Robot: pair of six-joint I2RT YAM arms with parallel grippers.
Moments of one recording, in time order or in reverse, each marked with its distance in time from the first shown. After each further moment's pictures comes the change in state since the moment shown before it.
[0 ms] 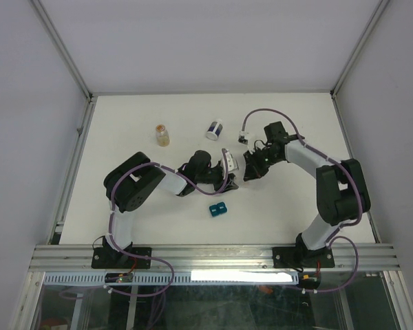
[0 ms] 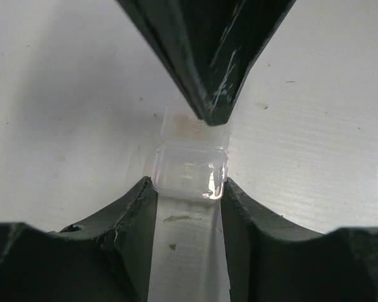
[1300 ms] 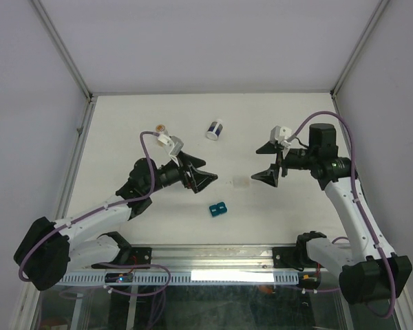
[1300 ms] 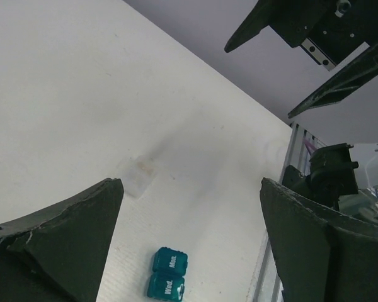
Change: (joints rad) left arm 0.082 -0.902 -0.361 -0.106 -0.192 -0.657; right arm -0.157 -0.687 -0.084 0.000 -0.405 -0.273
